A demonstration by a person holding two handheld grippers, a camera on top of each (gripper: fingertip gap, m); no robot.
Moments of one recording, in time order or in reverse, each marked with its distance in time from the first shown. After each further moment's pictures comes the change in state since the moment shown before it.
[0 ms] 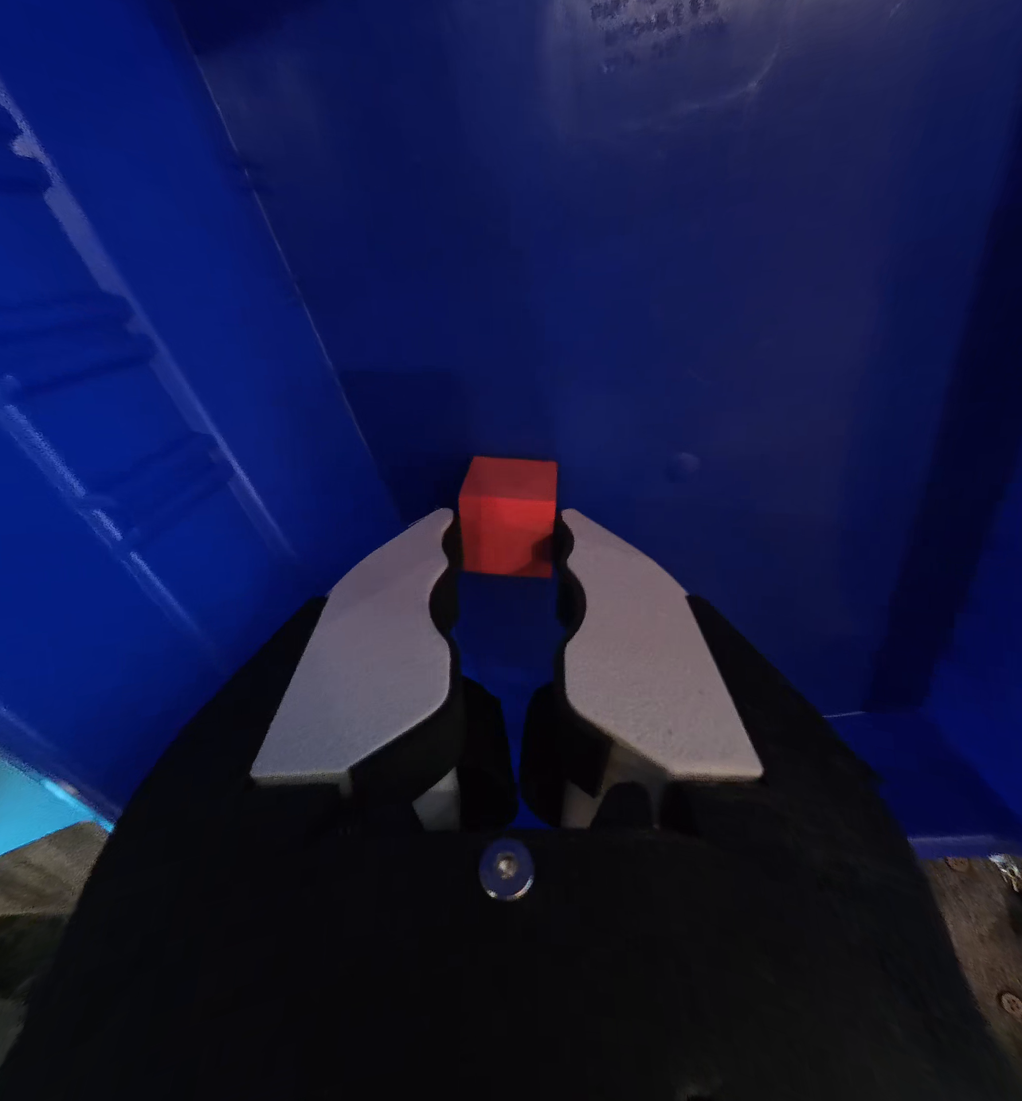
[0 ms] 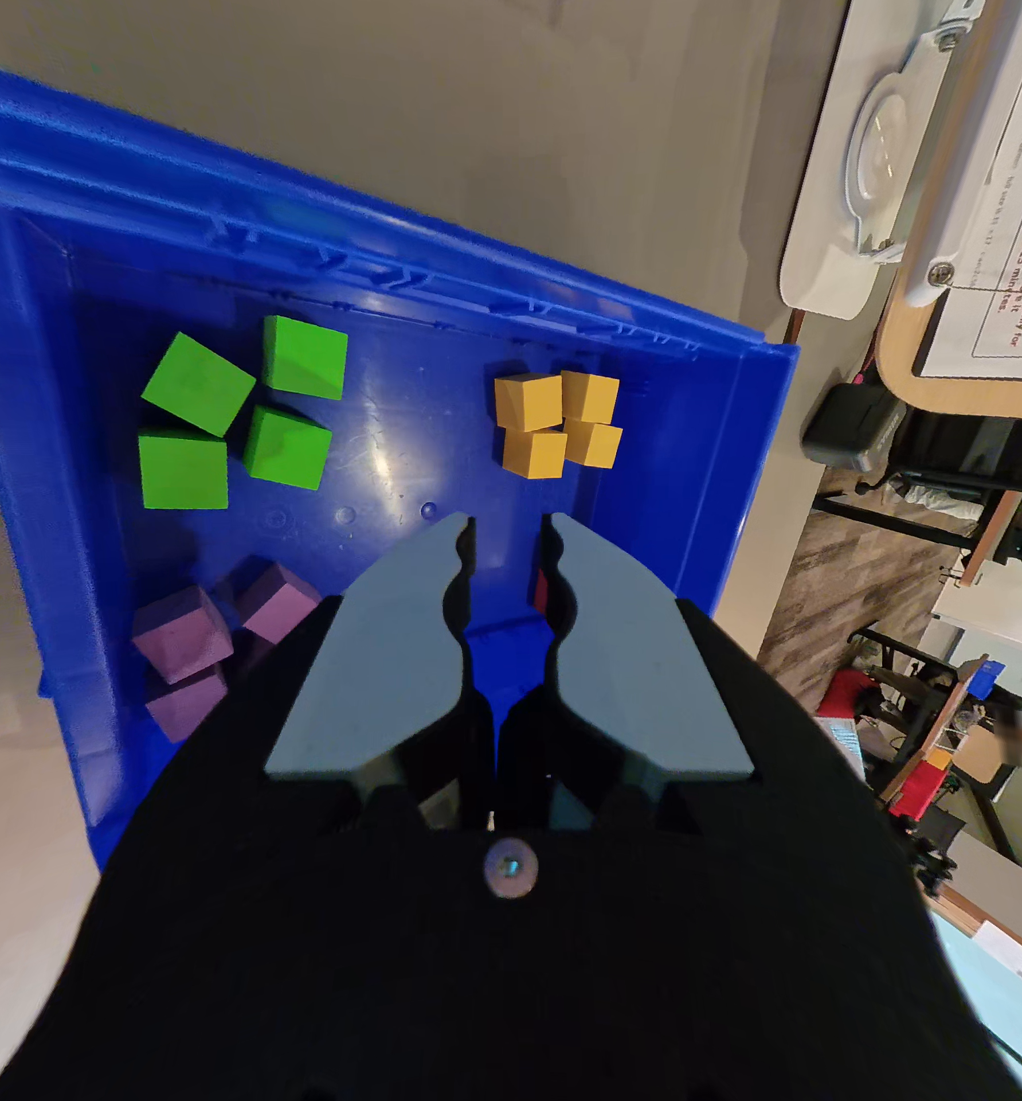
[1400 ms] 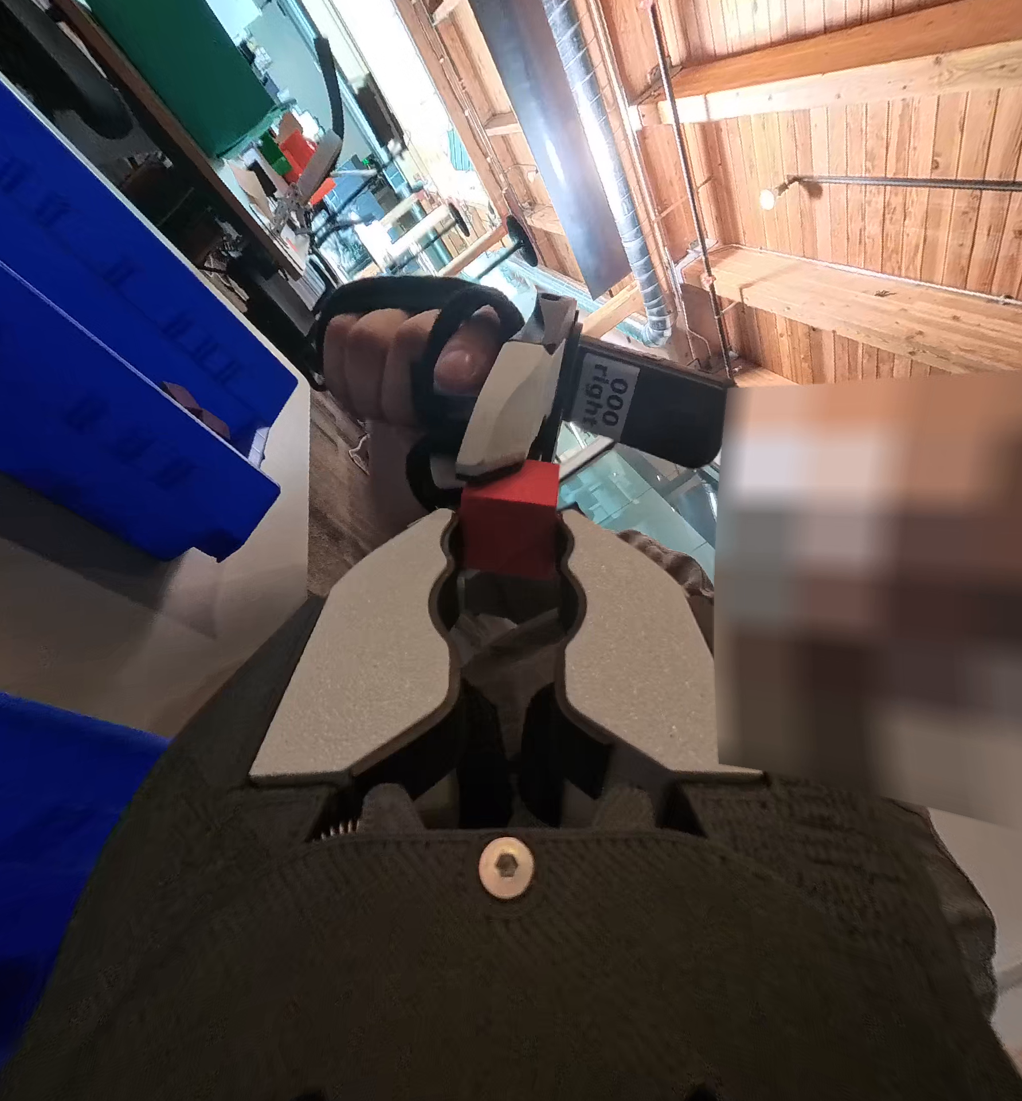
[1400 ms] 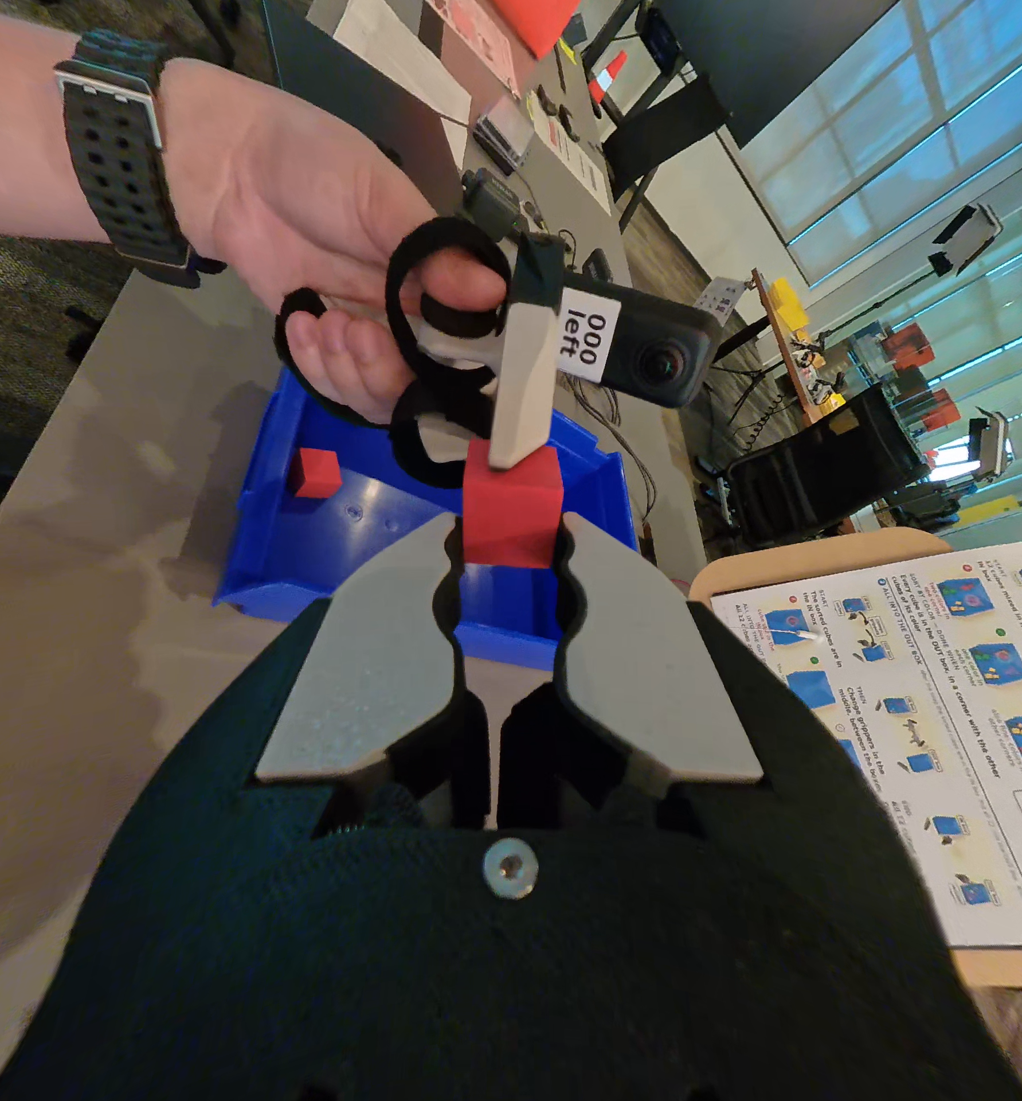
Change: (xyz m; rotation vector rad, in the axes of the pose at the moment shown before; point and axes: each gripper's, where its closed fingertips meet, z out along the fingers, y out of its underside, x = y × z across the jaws) left arm 0.189 0.067 -0.225 0.530 1.772 0.440; right arm 0.018 -0.276 -0.078 0.850 0.154 0.037
